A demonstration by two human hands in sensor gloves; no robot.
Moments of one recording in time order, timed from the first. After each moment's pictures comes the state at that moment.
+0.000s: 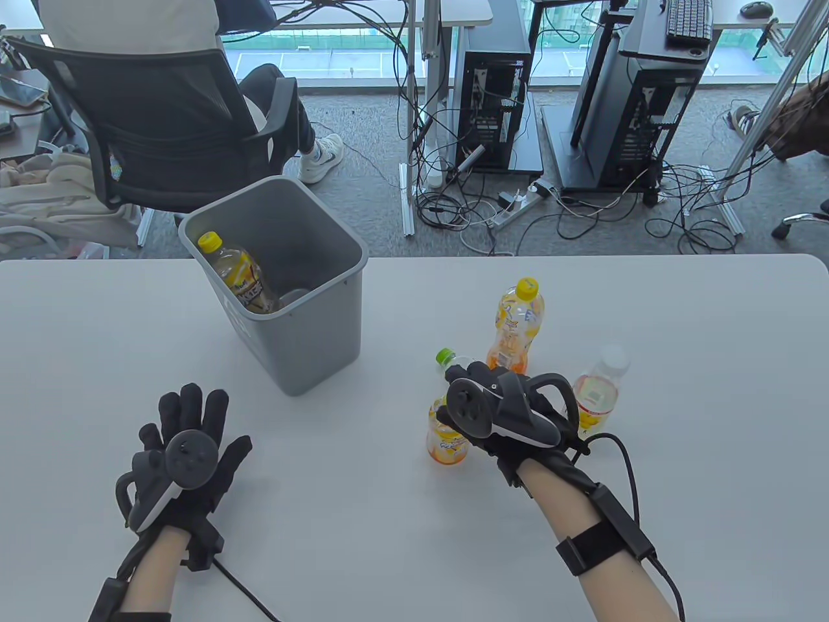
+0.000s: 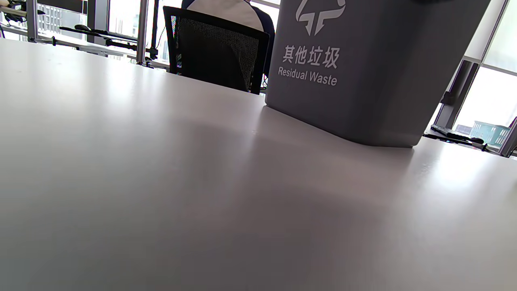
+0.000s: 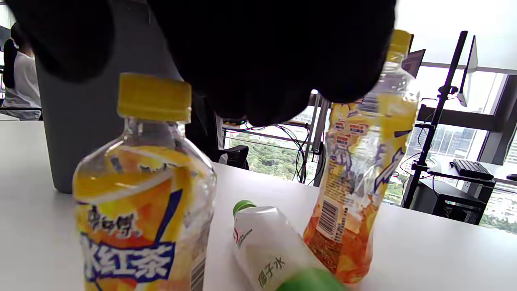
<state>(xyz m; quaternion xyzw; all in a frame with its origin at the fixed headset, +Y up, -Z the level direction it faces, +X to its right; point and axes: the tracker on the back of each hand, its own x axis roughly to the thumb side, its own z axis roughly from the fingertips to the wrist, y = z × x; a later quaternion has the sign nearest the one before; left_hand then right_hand) -0.319 -0.736 -0.297 0.00 0.06 0.11 0.99 0.075 -0.627 -0.342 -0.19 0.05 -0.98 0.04</state>
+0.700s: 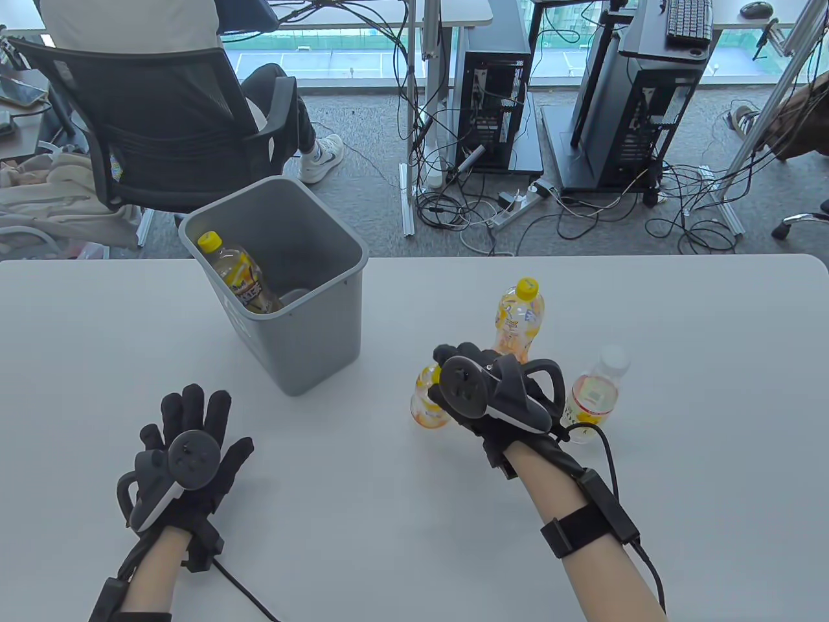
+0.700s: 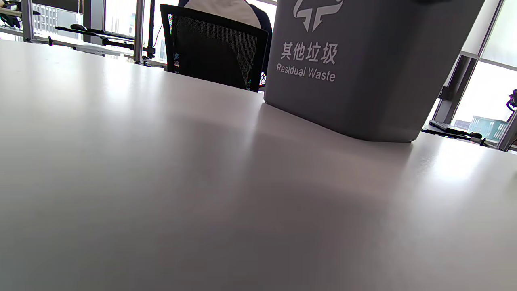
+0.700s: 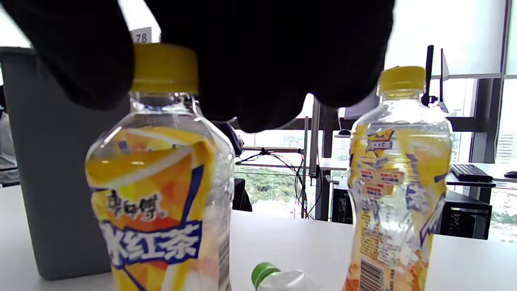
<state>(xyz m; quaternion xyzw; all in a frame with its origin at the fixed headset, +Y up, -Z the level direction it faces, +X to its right) -0.318 -0.737 -0.297 -0.01 0.06 0.10 0.99 0.065 -0.588 -0.361 -0.14 0.12 -0.98 -0.05</state>
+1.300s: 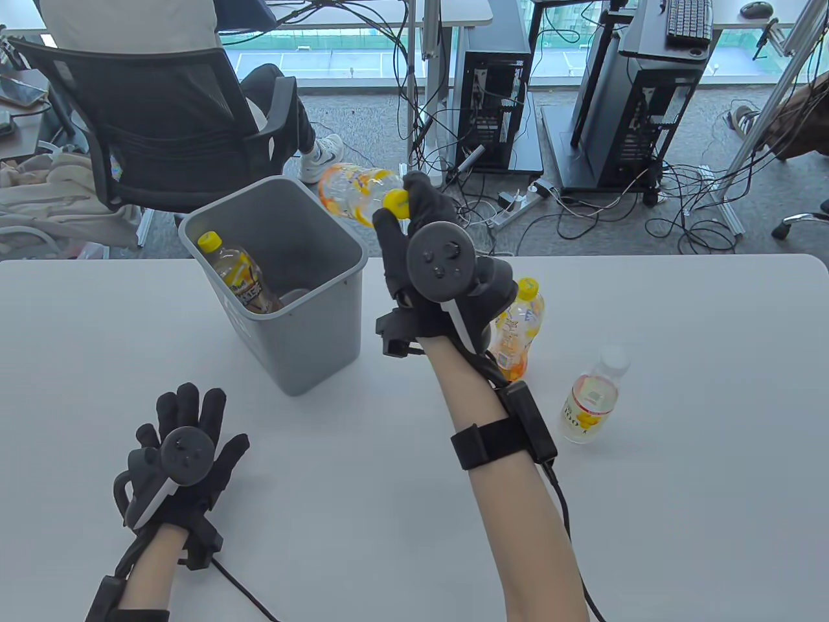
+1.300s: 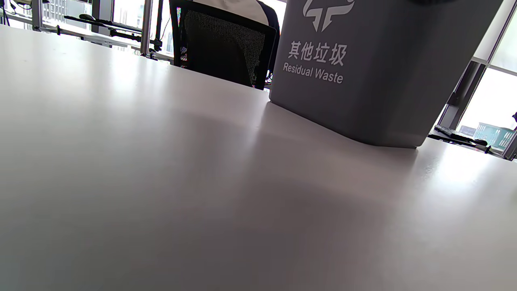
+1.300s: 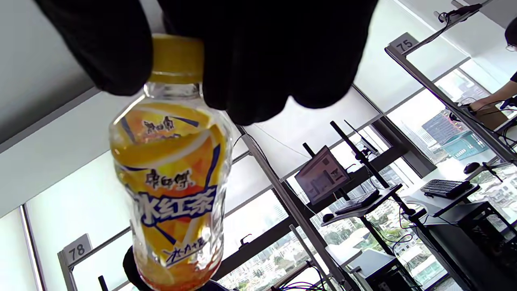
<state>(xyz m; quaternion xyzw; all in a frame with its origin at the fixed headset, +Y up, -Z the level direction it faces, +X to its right) -0.325 -0.741 -0.302 -0.01 0.07 0.12 0.99 -0.005 -0.465 -0.393 0.00 0.30 -0.90 -0.32</state>
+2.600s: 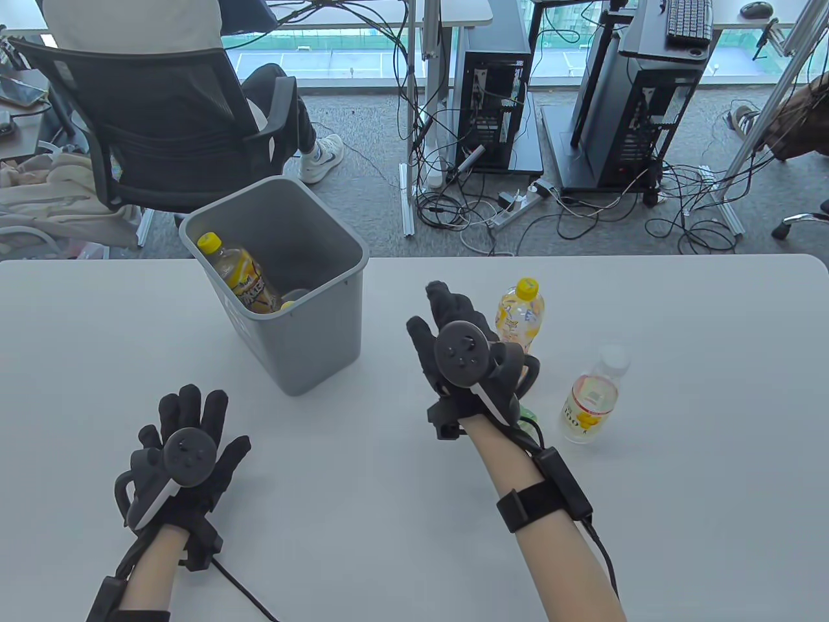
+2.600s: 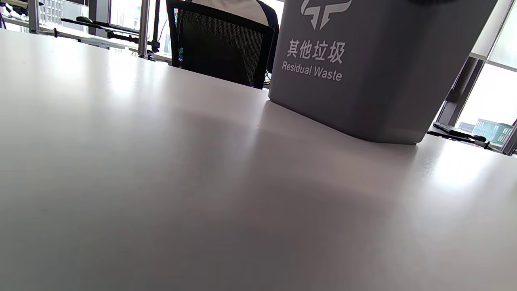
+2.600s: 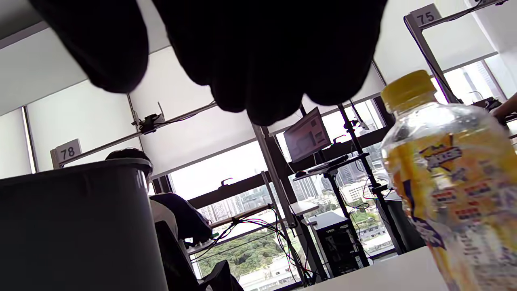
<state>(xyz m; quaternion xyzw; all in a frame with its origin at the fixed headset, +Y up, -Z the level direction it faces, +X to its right) -0.324 -0.743 -0.301 -0.01 0.06 0.11 0.99 0.064 -0.599 -0.373 -0.02 0.22 -0.96 -0.19</state>
